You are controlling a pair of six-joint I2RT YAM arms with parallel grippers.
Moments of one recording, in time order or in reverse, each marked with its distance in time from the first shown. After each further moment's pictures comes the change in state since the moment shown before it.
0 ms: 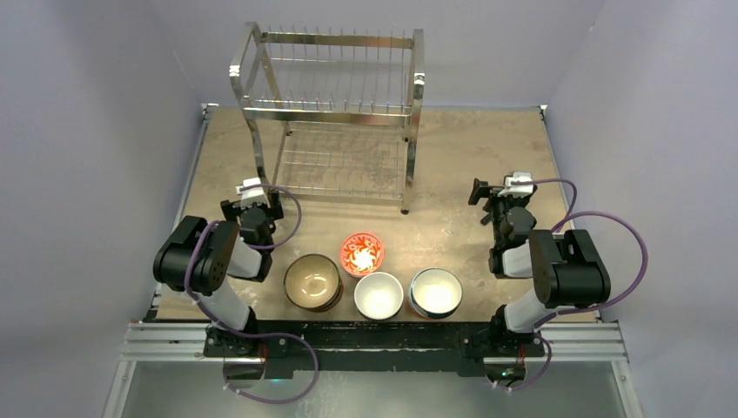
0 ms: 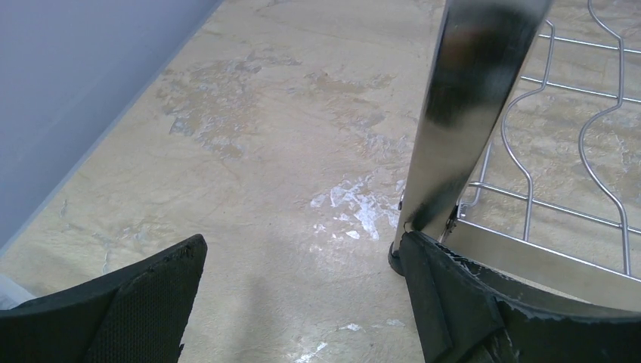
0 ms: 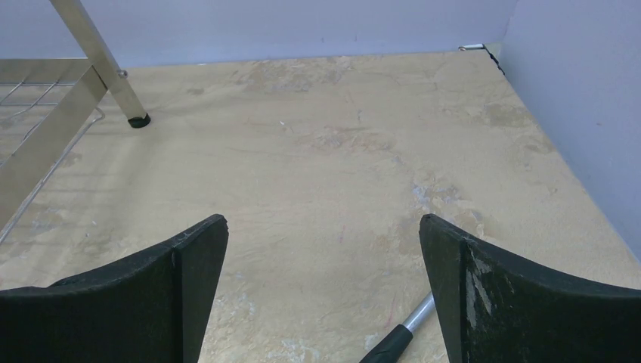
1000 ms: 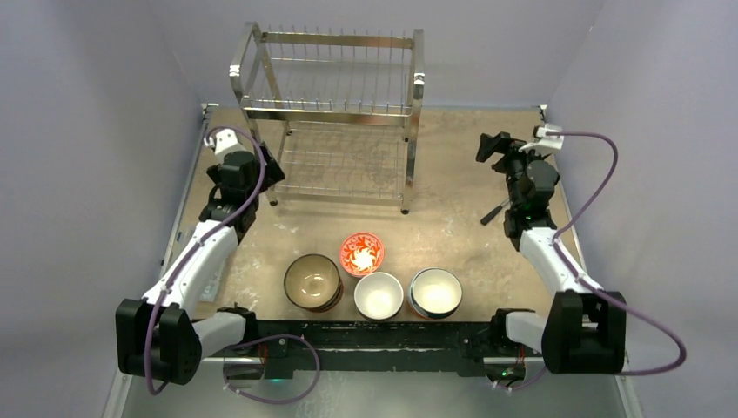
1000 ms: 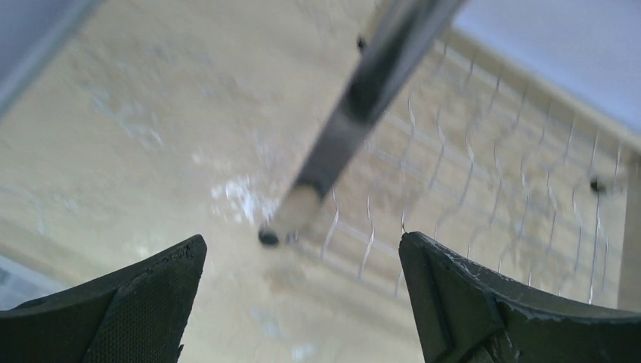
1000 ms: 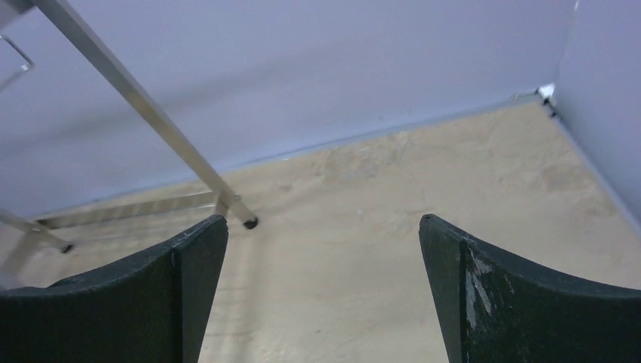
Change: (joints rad) left arm -0.011 -0.507 0.587 -1.324 0.090 -0.472; right arm 0.000 -0.352 0.385 -0.707 -0.027 0.220
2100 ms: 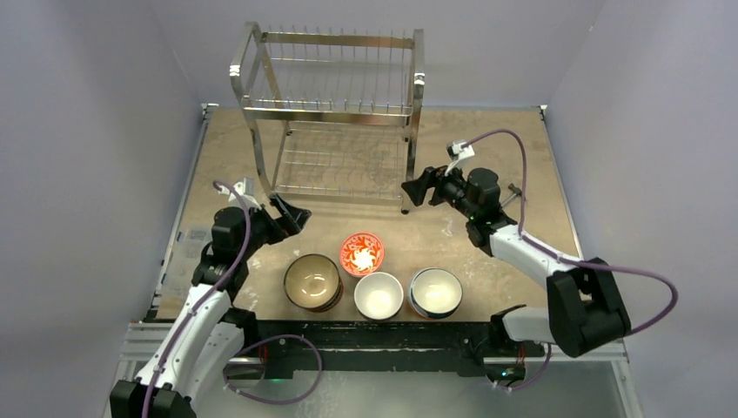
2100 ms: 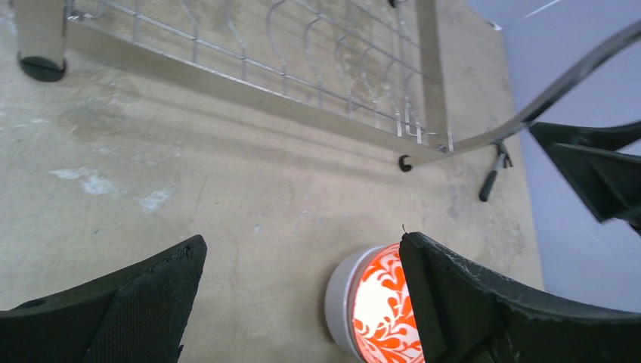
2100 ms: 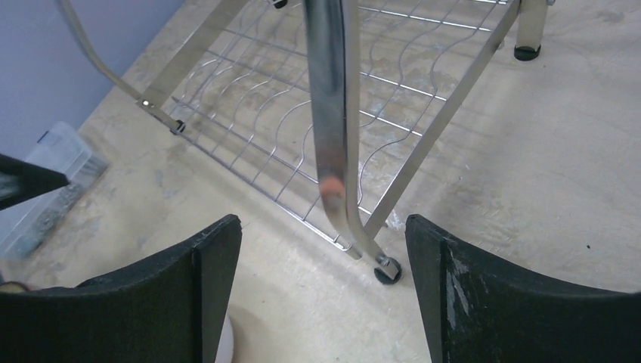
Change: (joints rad) left arm 0.000 -0.443 -0.420 -0.019 0.641 -0.207; right arm 0.351 0.055 -0.021 -0.179 -0.357 0.067
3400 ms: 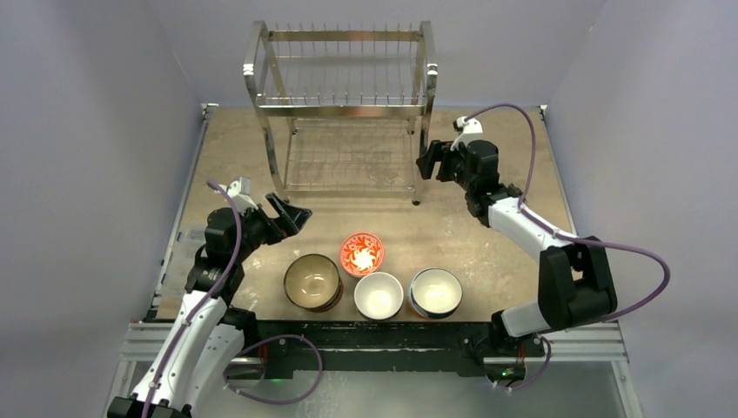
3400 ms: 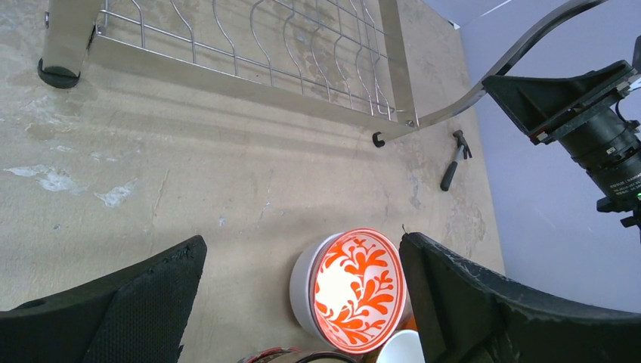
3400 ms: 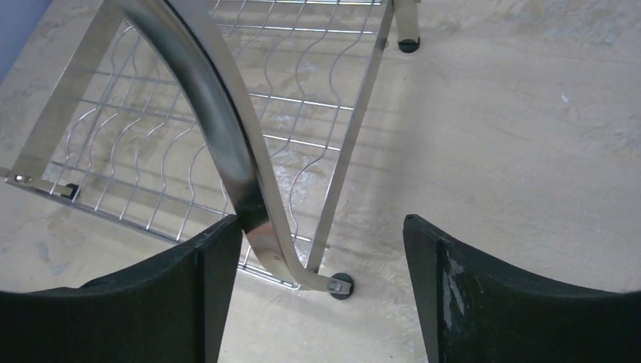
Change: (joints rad) left arm 0.000 -0.097 0.048 -0.072 0.082 -0.043; right arm -0.044 0.185 0.258 -0.211 0.221 -0.071
